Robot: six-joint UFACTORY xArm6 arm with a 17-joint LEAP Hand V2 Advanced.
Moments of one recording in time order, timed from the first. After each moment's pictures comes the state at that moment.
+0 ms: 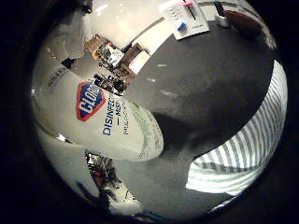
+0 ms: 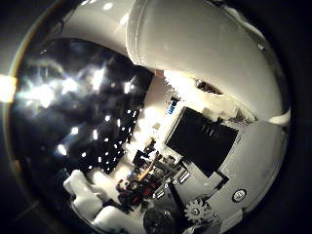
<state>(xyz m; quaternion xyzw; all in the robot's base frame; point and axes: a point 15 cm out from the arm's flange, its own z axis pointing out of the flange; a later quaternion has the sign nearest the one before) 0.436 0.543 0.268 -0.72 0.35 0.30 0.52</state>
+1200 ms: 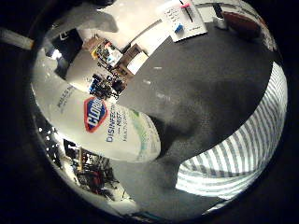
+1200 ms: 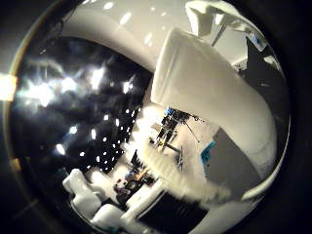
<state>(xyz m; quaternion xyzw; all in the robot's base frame) 0.433 0.533 0.267 -0.76 0.32 0.28 0.50</state>
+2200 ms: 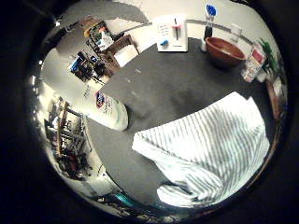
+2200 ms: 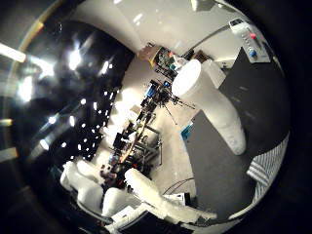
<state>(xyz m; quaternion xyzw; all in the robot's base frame) 0.449 0.459 0.352 -0.84 0.35 0.15 0.39</state>
